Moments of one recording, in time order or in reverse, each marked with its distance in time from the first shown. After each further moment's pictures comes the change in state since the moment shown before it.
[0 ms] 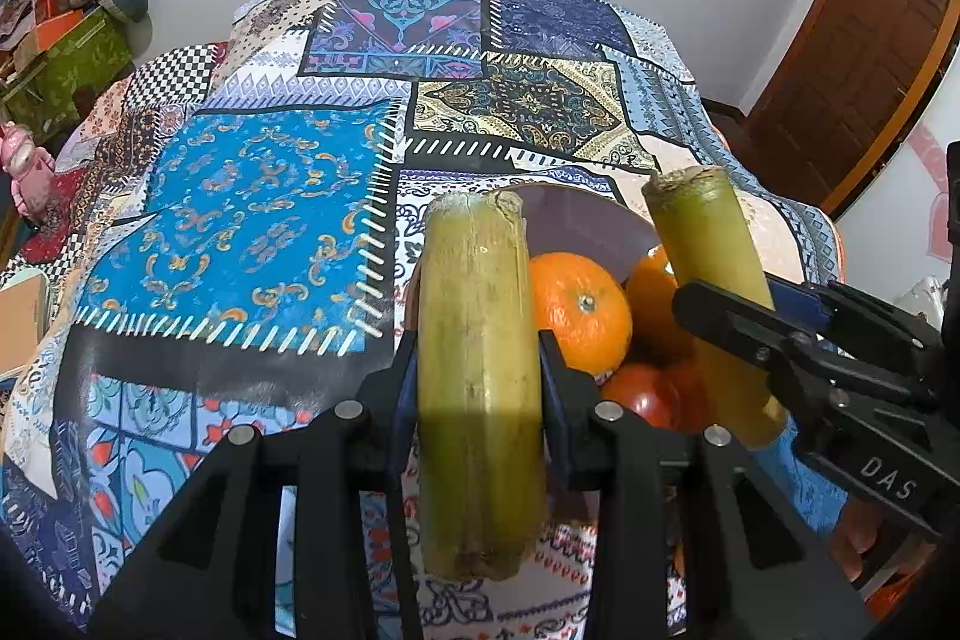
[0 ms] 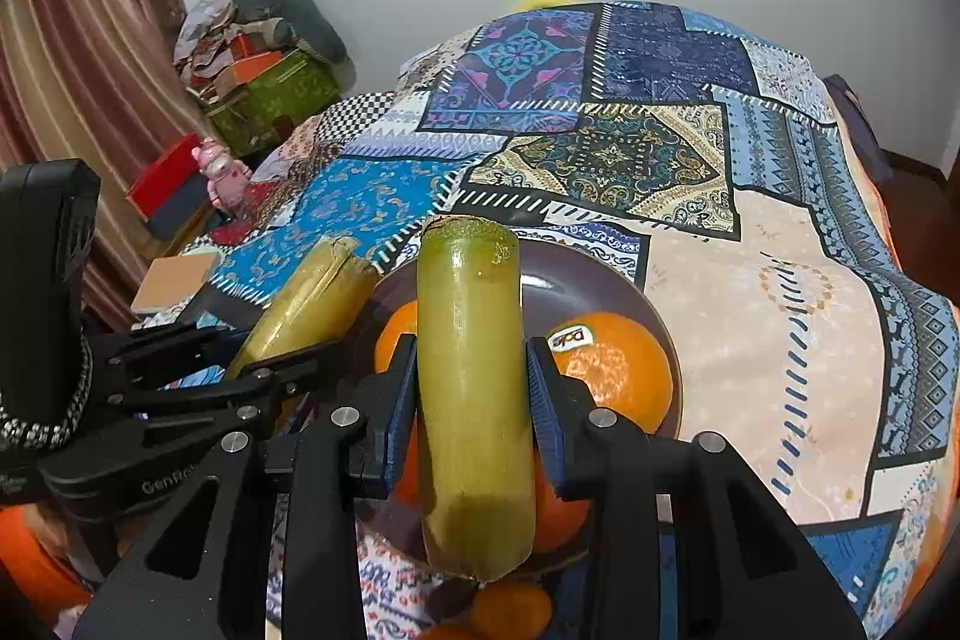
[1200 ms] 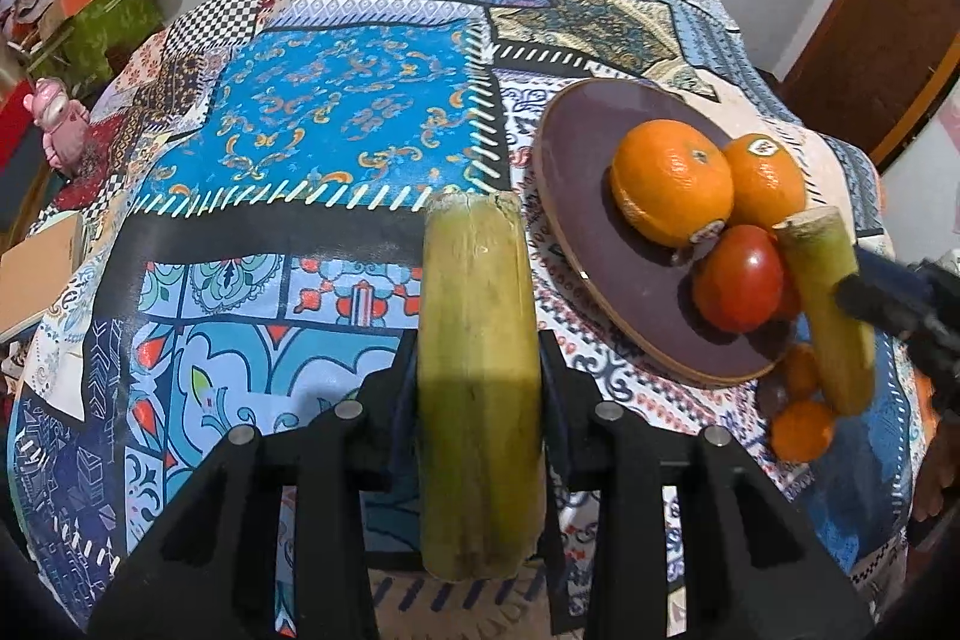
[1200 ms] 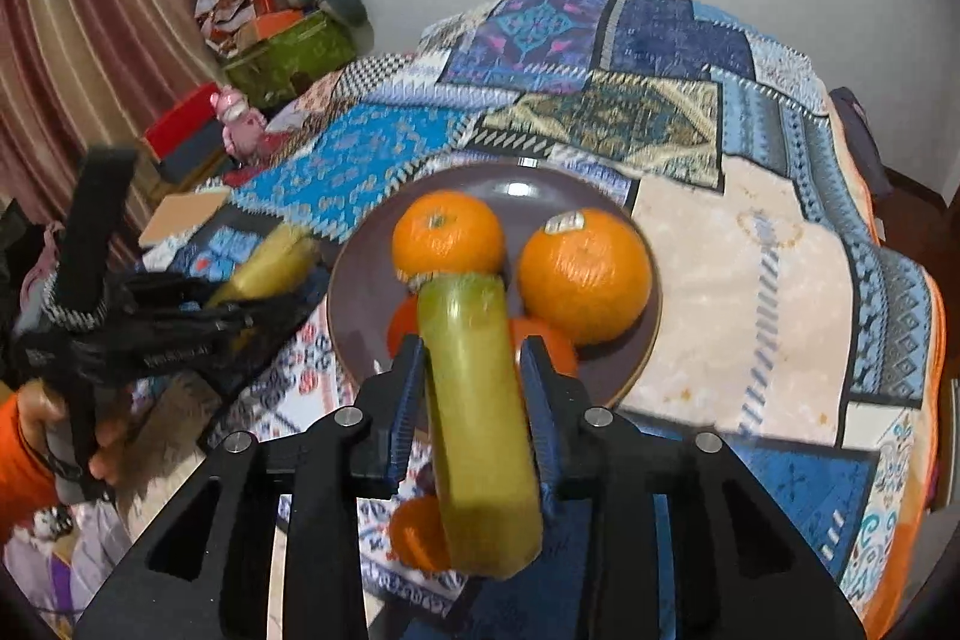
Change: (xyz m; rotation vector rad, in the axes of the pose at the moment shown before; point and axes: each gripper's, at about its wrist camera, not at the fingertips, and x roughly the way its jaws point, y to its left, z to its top) left arm -0.014 0.039 -0.054 -0.008 0.092 0.082; right arm -0.030 0.005 -0.045 -0.100 0.071 -0.005
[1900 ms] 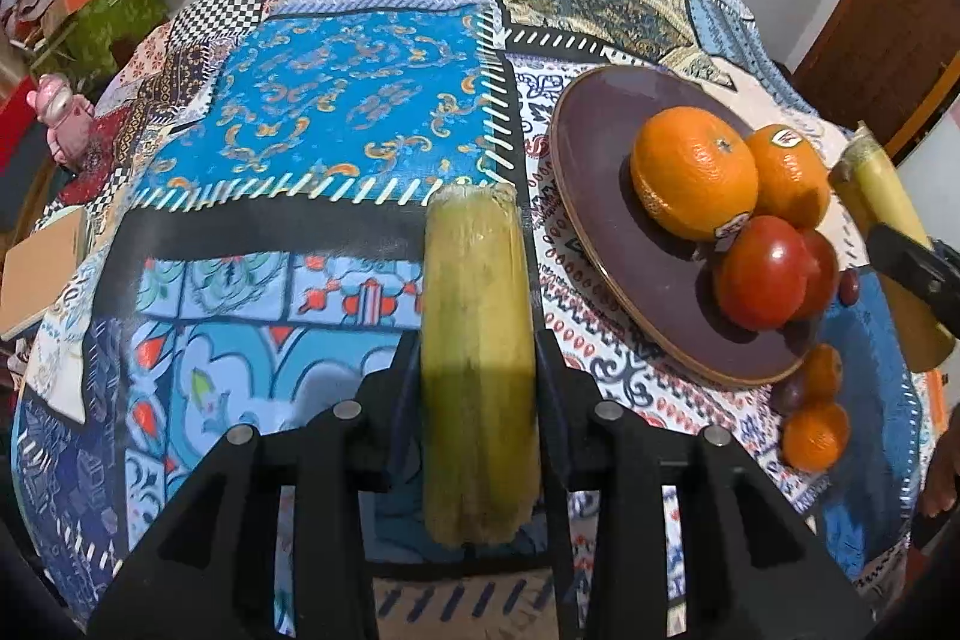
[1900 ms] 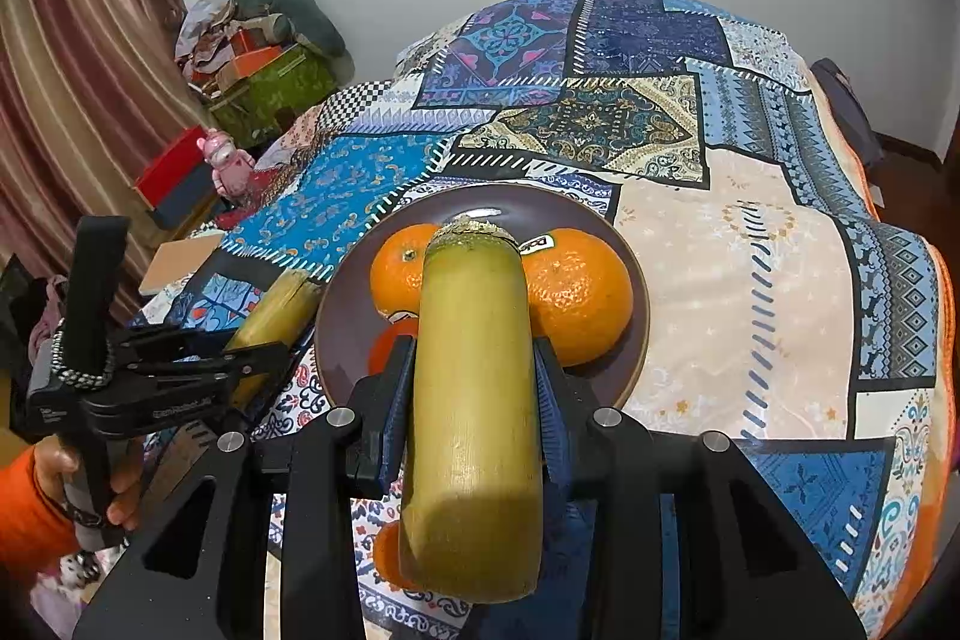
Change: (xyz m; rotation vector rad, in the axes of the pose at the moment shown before) left arm 0.017 0.001 0.003 -0.004 0.045 0.032; right arm 0.000 -0.016 0.009 0.111 -0.056 0.012
